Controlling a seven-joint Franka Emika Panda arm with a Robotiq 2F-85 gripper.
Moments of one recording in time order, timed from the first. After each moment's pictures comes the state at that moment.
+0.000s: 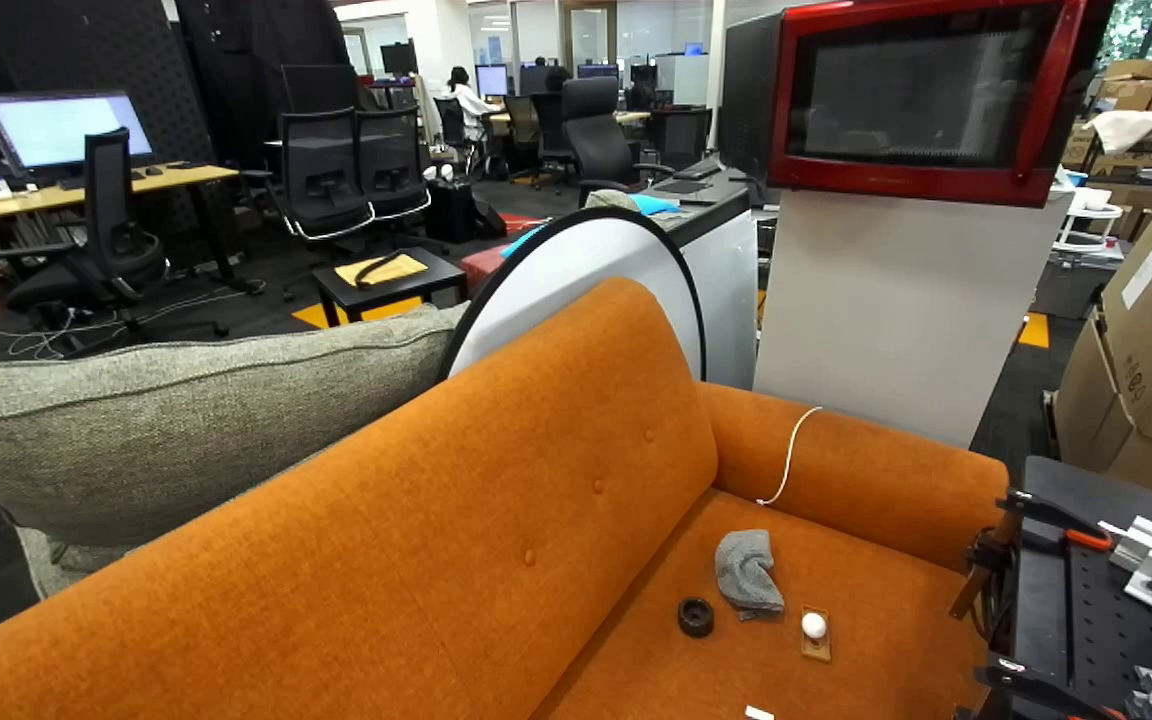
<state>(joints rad) -0.19 0.23 -0.18 -1.32 -1.36 1.92 1.87</state>
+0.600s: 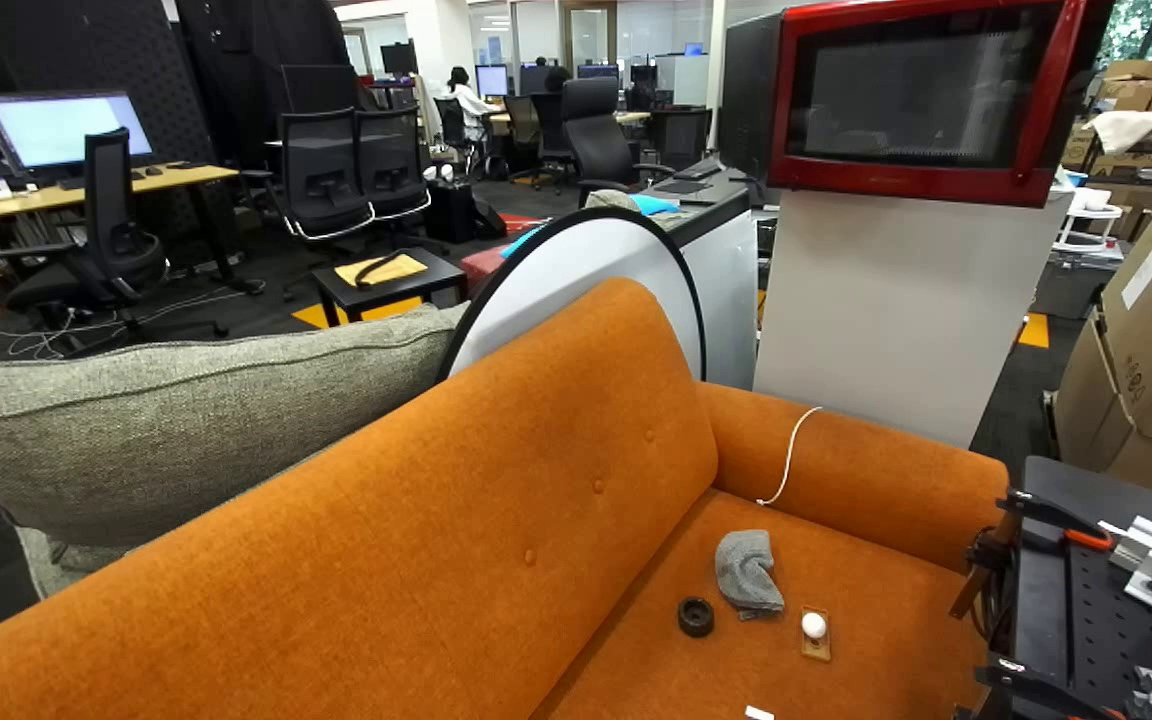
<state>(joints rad) -0.05 0.09 -0.09 -1.44 -1.36 1.99 1.77</state>
